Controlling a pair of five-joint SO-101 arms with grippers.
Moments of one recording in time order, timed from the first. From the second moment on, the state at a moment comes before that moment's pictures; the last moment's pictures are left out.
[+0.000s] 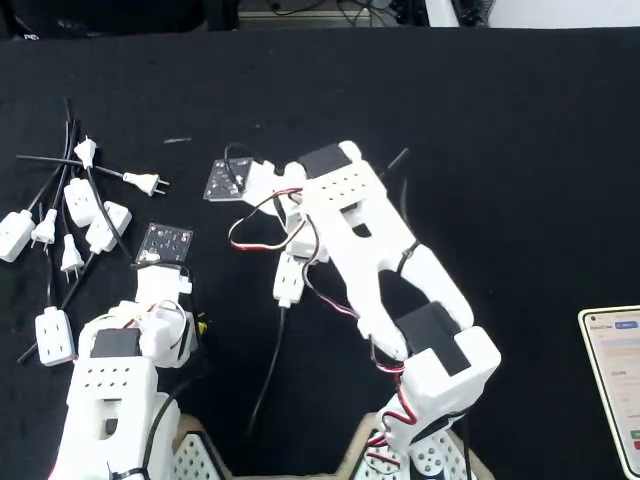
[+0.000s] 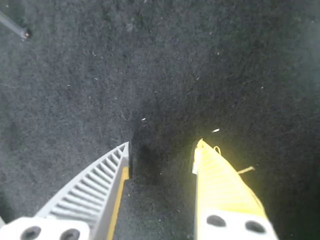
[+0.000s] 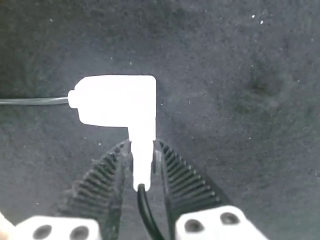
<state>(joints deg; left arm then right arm) -7.5 -63.7 84.2 52.1 -16.5 -25.7 11.5 4.0 78.9 54.0</state>
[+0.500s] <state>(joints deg) -7.5 -63.7 84.2 52.1 -16.5 -26.2 13.8 2.0 78.9 53.1</state>
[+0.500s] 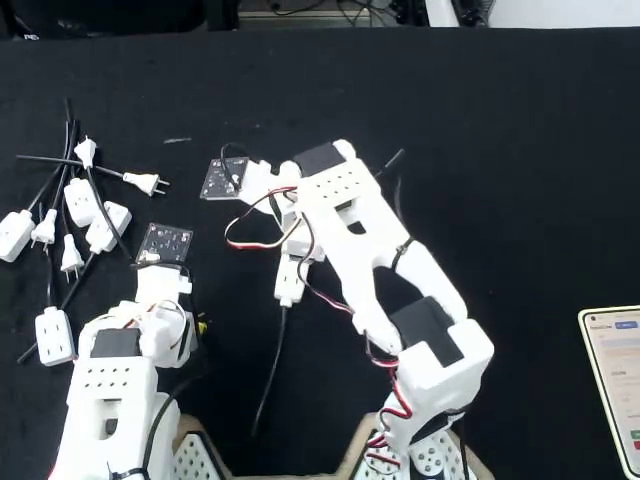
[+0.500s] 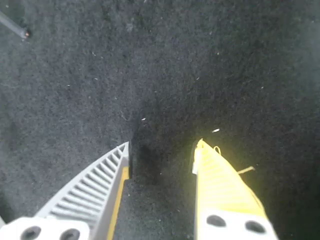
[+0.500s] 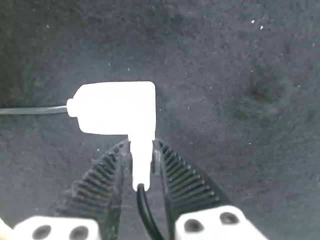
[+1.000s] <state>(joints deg) -7.5 -63.7 84.2 52.1 -16.5 -26.8 14.3 2.0 78.9 53.1</state>
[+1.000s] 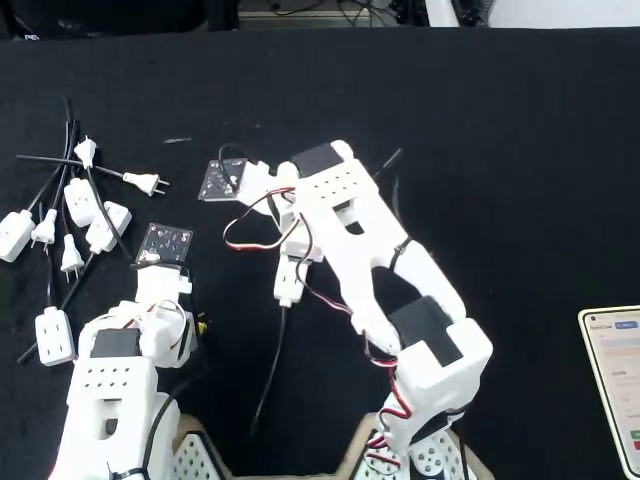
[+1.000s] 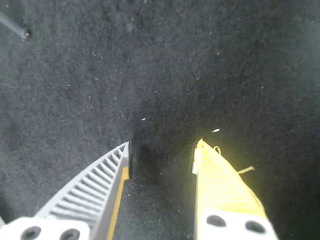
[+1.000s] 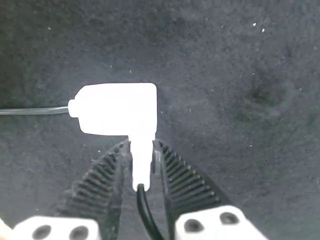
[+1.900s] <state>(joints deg) -7.5 -63.7 84.2 52.1 -16.5 -30.9 18.9 1.9 78.4 49.2</state>
